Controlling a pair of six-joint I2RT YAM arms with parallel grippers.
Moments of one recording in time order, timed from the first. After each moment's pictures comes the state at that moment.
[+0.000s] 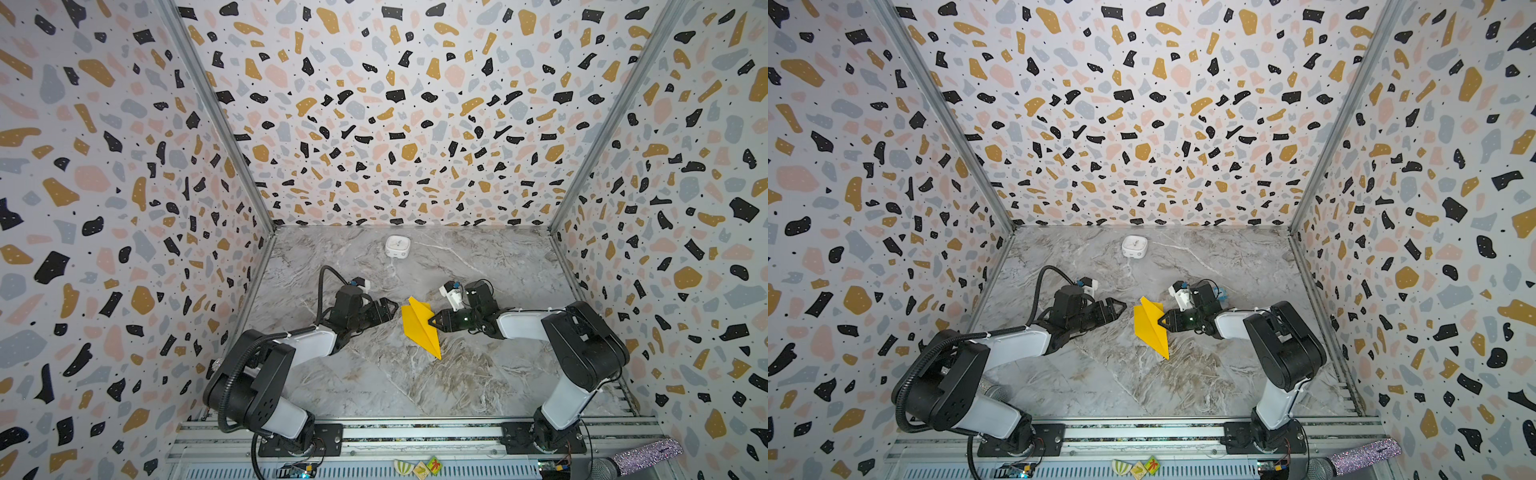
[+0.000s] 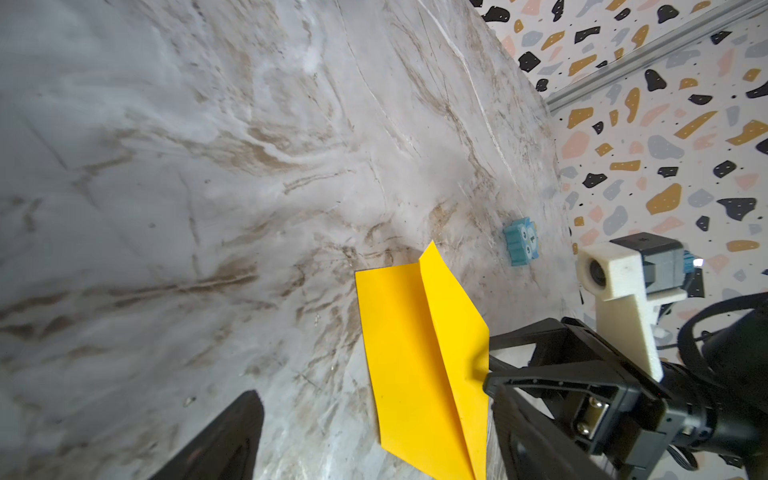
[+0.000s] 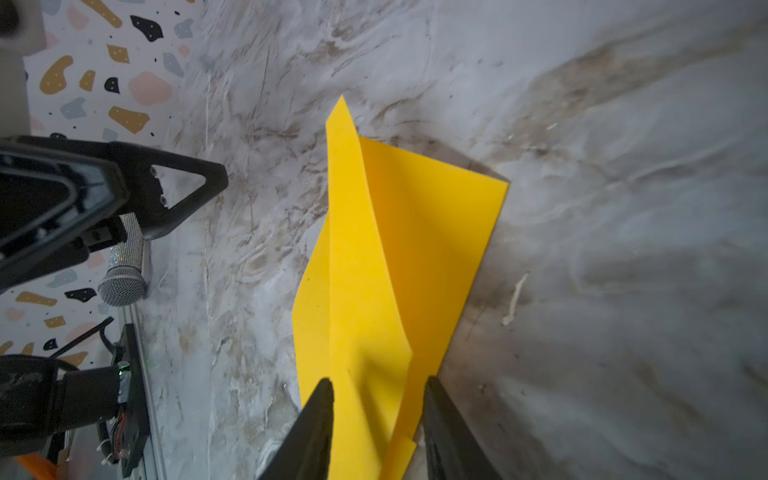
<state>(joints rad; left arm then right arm) -0.42 1.50 0.57 0.31 0.36 -0.74 0.49 1.74 0.74 0.20 -0.63 0.36</state>
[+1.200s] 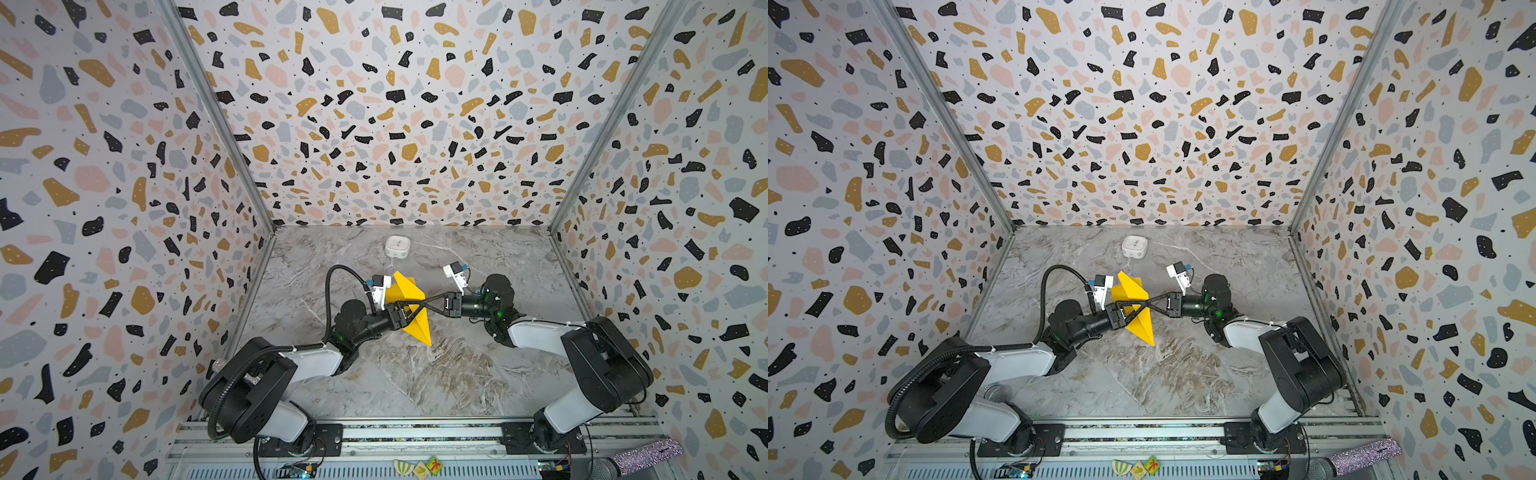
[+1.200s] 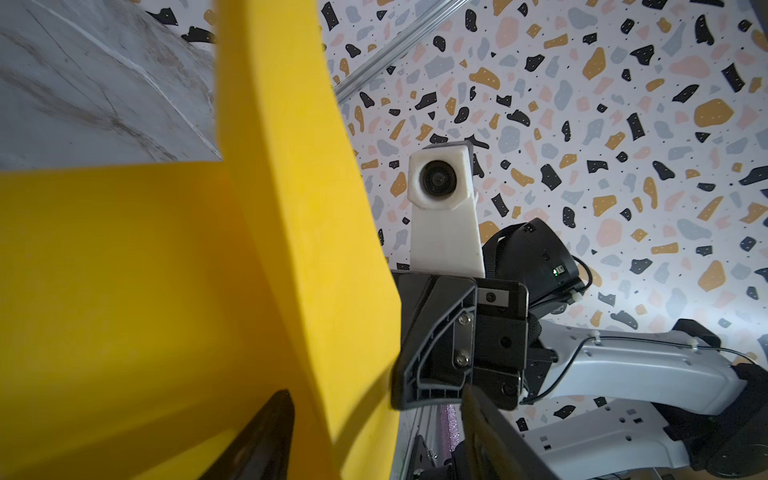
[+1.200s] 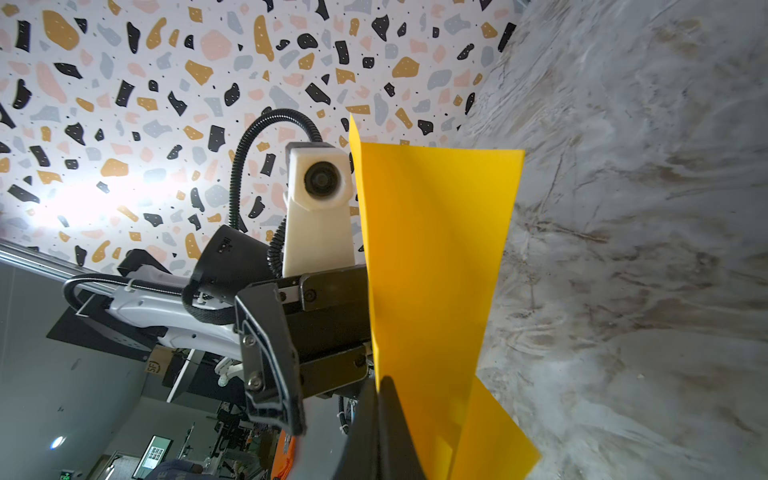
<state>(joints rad) -0.61 1.45 0.45 0.99 0.51 -0.98 0.48 1.58 0.65 0.87 -1.02 0.96</state>
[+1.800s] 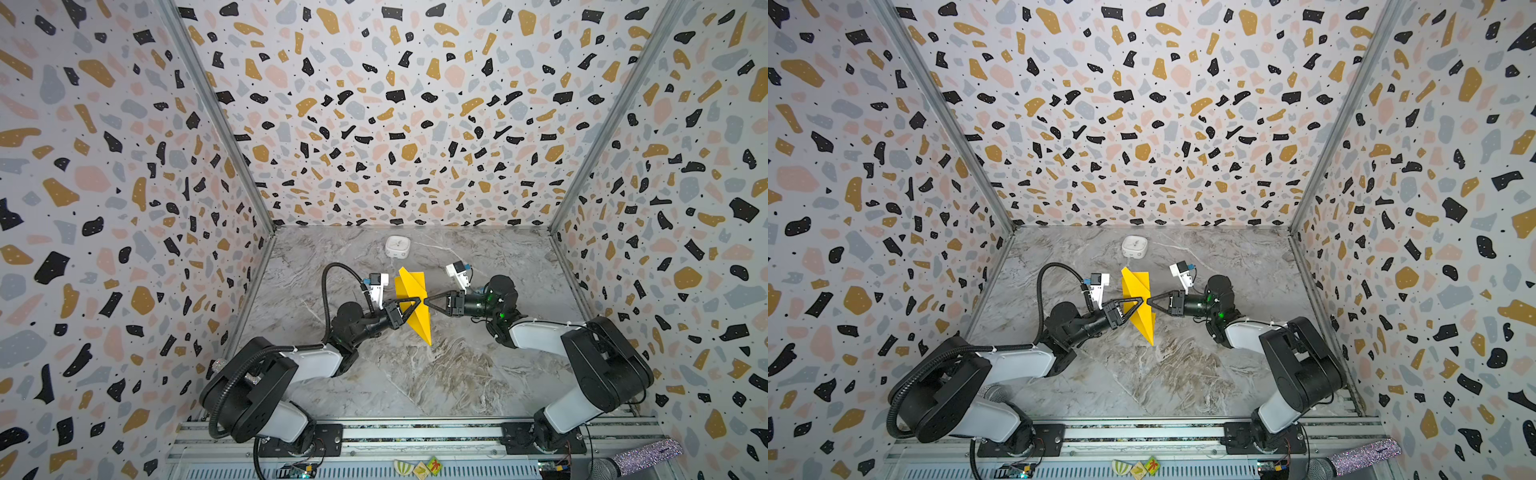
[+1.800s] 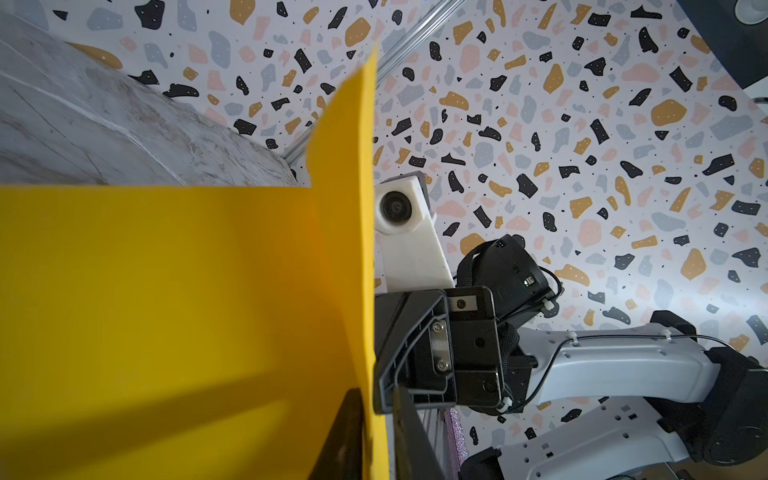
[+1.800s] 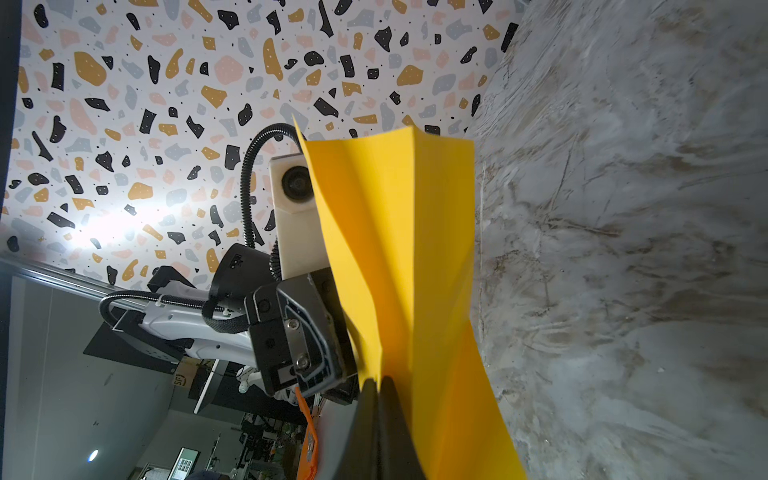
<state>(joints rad) -0.61 1.45 0.43 1.07 0.47 -0.93 0.46 1.58 0.64 0.91 -1.02 1.05</state>
